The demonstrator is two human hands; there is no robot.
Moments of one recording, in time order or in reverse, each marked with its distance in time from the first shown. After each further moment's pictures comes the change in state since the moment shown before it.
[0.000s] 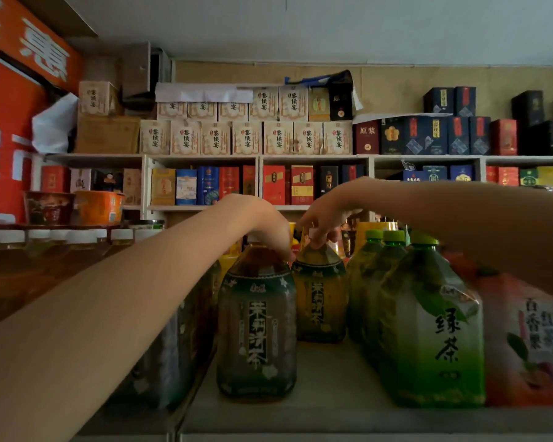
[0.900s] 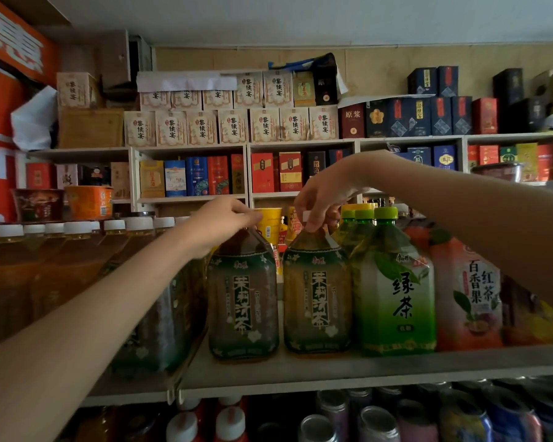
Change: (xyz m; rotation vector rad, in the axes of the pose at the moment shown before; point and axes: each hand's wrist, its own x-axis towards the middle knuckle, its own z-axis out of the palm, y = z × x) left_hand -0.047 -0.012 0.056 -0.984 0.547 0.086; right_hand -0.086 -0.002 0.013 0.299 0.009 -0.167
